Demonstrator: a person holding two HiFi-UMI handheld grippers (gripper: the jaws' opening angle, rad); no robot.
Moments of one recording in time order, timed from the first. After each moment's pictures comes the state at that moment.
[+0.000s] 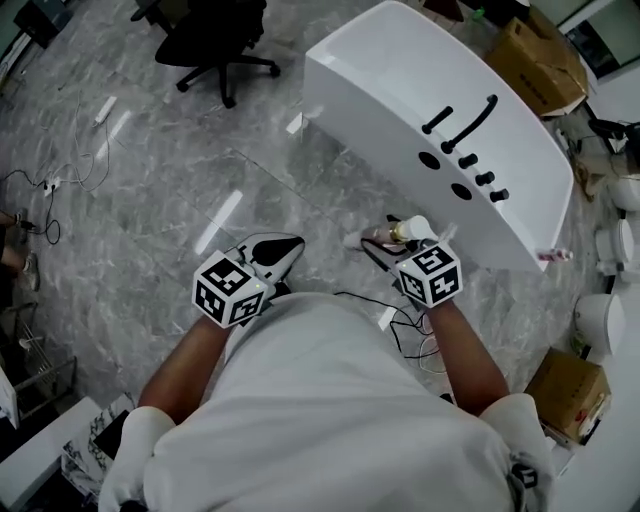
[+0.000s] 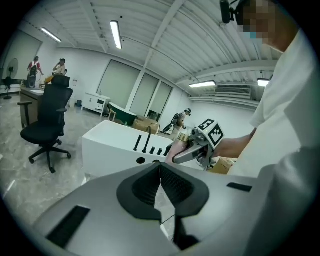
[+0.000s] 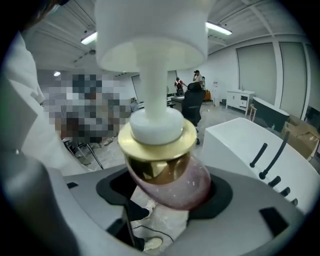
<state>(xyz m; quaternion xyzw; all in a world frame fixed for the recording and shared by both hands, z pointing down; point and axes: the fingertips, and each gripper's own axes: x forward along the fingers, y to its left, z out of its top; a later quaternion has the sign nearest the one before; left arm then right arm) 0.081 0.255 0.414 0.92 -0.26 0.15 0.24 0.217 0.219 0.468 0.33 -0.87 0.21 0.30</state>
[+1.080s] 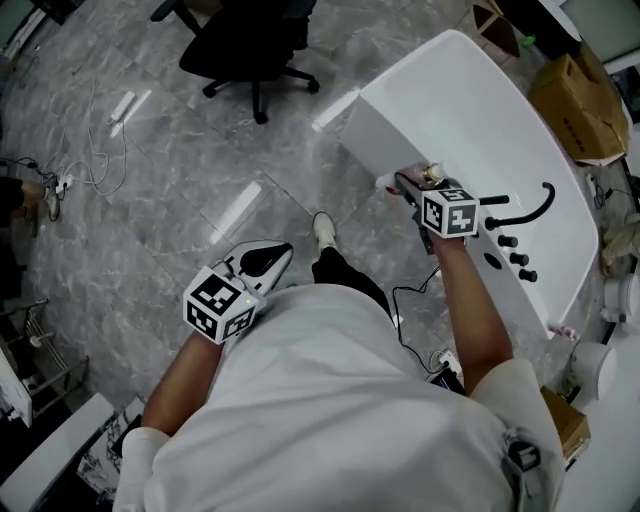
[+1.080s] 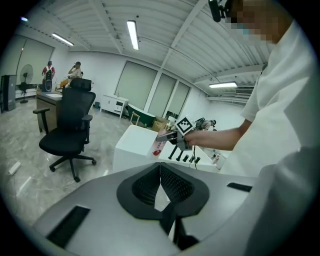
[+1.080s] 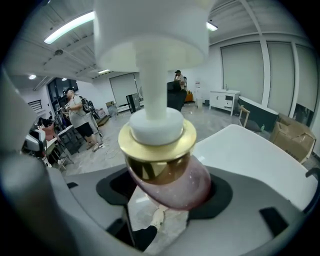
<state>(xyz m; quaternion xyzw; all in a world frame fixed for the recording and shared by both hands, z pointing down) -0.075 0.015 0.424 0.89 -0.34 0.17 0.25 0.145 -0.186 0.514 0.42 -0.83 0.23 0.28</state>
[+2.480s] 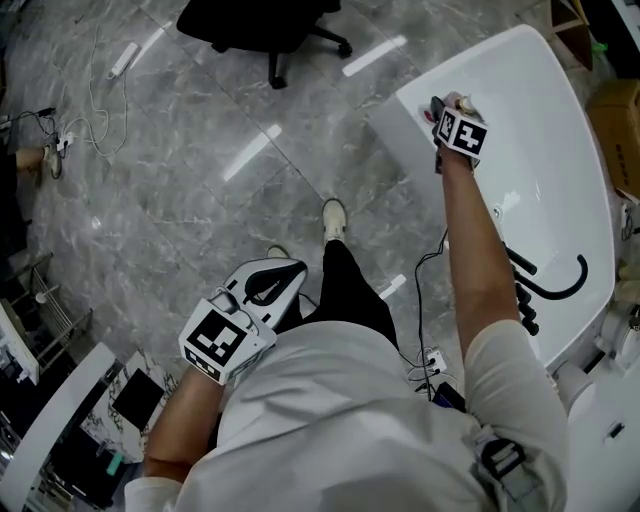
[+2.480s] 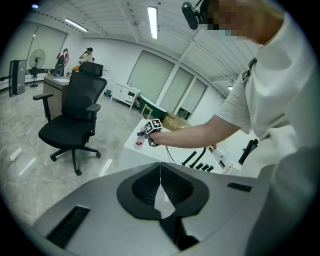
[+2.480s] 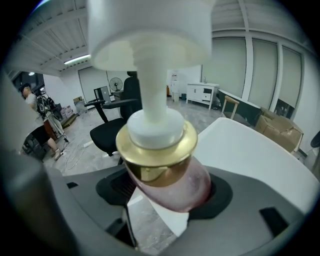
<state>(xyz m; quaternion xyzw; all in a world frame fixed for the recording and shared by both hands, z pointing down) -0.065 -0.139 0.451 0.85 -0.37 0.18 0.33 0.151 -0.529 0.681 0.54 -0.74 0.24 0.31</state>
